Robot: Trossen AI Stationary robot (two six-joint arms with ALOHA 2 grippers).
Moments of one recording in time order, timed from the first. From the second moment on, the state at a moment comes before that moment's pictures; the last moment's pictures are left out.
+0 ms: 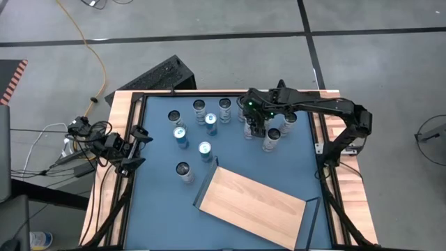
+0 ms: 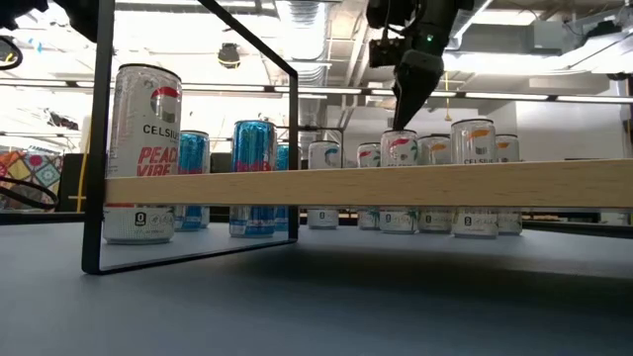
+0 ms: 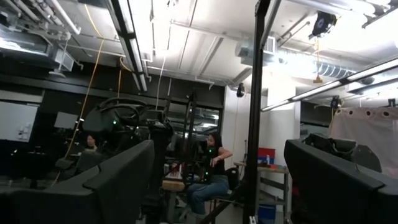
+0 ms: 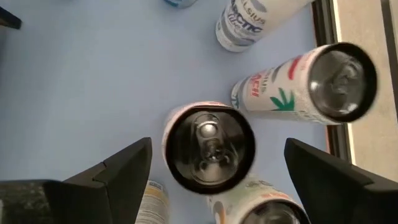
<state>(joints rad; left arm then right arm) -0.58 0.01 0.04 0.69 -0.43 0.18 -0.31 1.61 1.44 -0.98 0.13 -0.21</state>
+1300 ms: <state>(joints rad) -0.58 0.01 0.04 0.69 -0.43 0.17 -0.29 1.72 1.49 -1.03 0.19 -0.15</state>
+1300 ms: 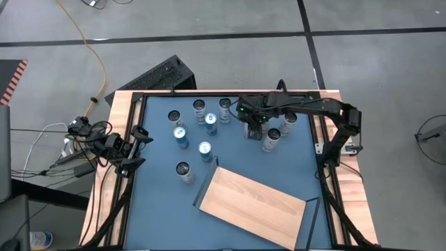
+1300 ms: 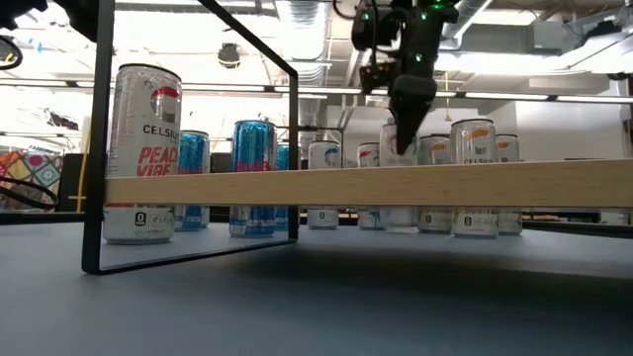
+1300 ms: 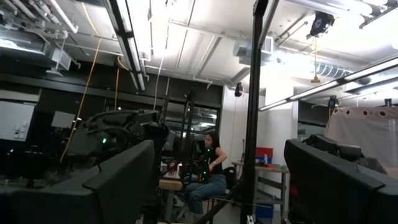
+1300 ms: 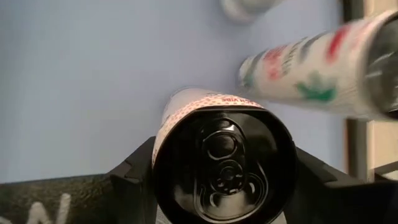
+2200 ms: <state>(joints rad) -0.58 0.01 0.04 0.69 -0.43 0.17 0.13 1.72 1.82 -1.23 0.25 0.43</state>
